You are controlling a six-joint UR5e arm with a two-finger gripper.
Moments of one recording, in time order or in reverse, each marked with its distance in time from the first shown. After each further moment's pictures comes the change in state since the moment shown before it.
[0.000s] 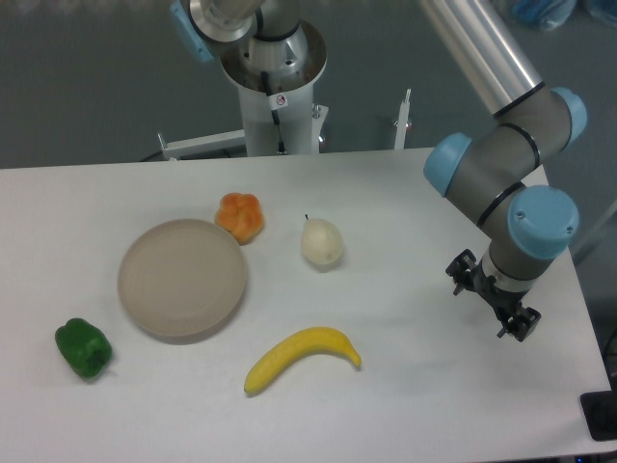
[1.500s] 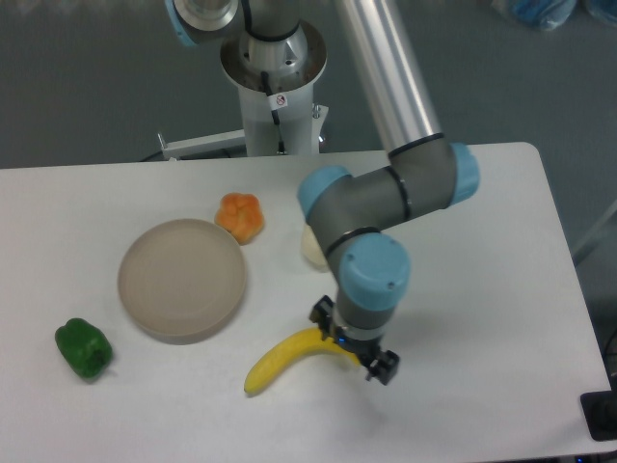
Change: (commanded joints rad) arm -0.325 0.072 -0.168 0.064 -0.061 -0.425
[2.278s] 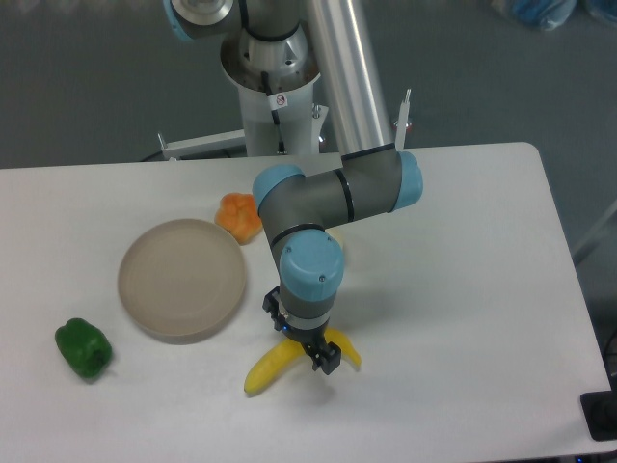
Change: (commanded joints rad) arm -0.041 -0.030 -0.095 0.136 -0.025 -0.014
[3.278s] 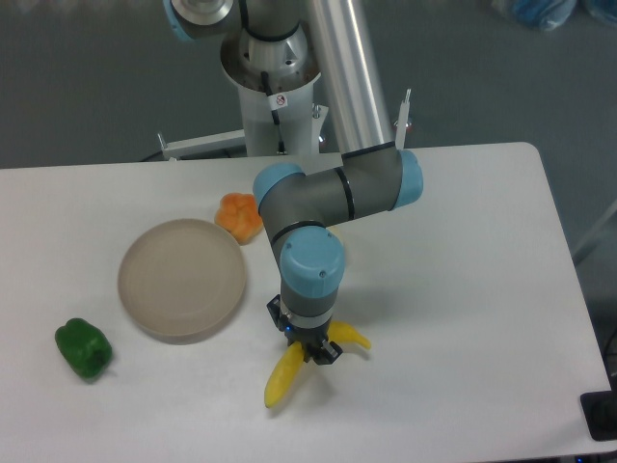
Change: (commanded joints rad) arm 0.047 0.041 0.046 0.000 0.009 -0.043
